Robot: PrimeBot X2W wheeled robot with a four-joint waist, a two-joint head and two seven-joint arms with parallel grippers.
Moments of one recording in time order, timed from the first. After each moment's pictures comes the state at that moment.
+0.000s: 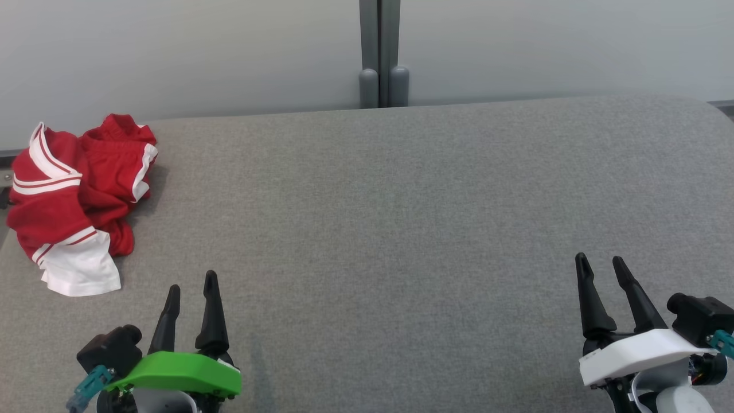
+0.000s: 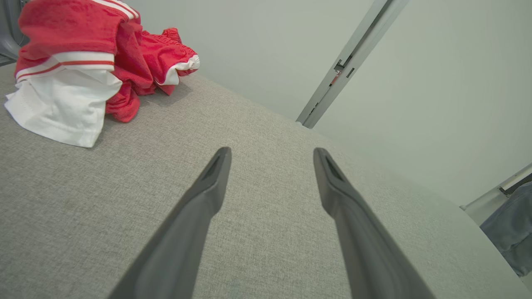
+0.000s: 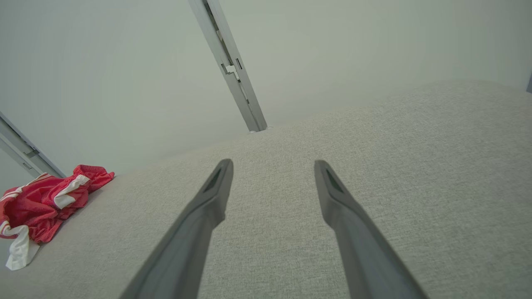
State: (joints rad) left arm -0.03 0.04 -0.06 0.20 -0.59 -0.08 -0.15; right arm -0.02 -0.04 -0.06 0.11 0.42 0.13 -0.15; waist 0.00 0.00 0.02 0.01
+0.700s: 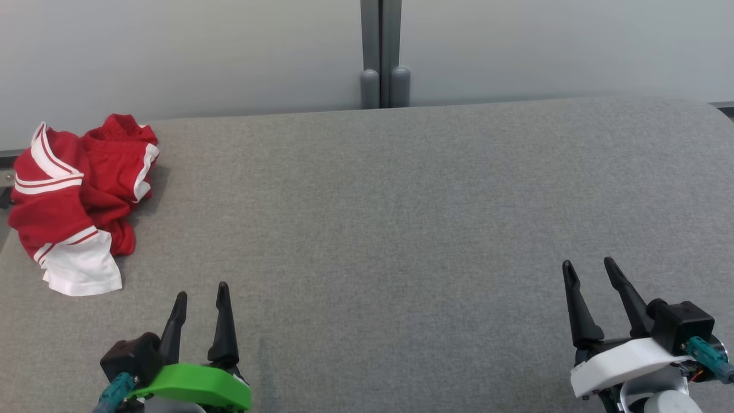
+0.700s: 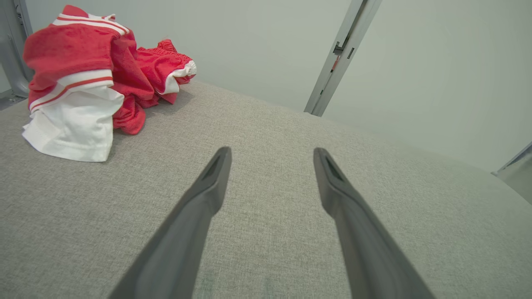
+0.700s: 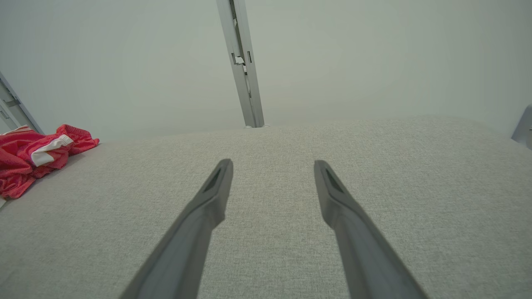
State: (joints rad) left arm -0.02 0.04 -0.08 0.24 -0.43 -0.09 -0.20; right arm 0.00 -0.05 -0.05 0.11 0.22 0.13 -0.20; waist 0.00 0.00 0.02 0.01
